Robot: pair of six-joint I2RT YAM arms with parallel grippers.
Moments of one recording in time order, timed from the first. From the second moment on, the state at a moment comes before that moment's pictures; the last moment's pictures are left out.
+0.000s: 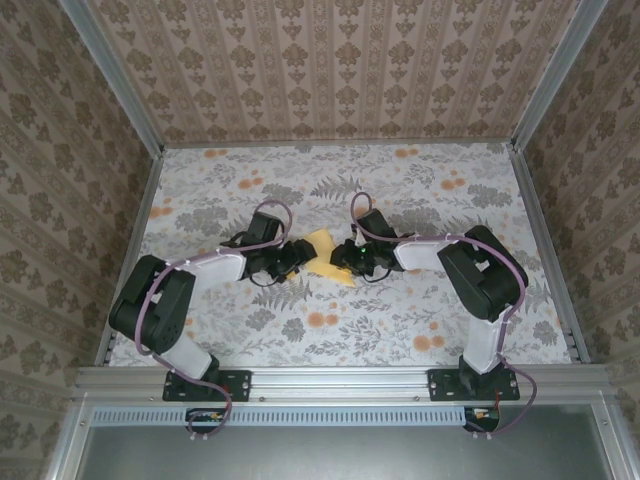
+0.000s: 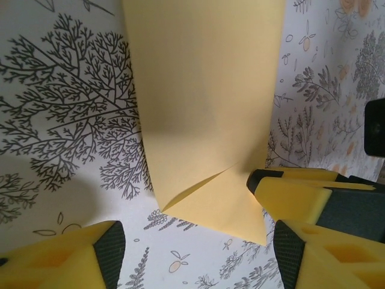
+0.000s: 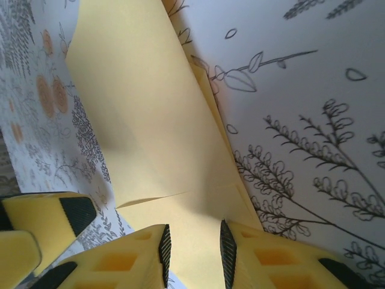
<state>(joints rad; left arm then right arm) -0.53 1.59 0.75 -0.09 0.44 -0.96 0.54 1.87 0.93 0.03 -0.44 0.91</state>
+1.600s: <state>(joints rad) -0.54 1.70 0.81 0.00 0.50 -1.04 0.56 1.66 0.72 0.14 -0.34 0.34</state>
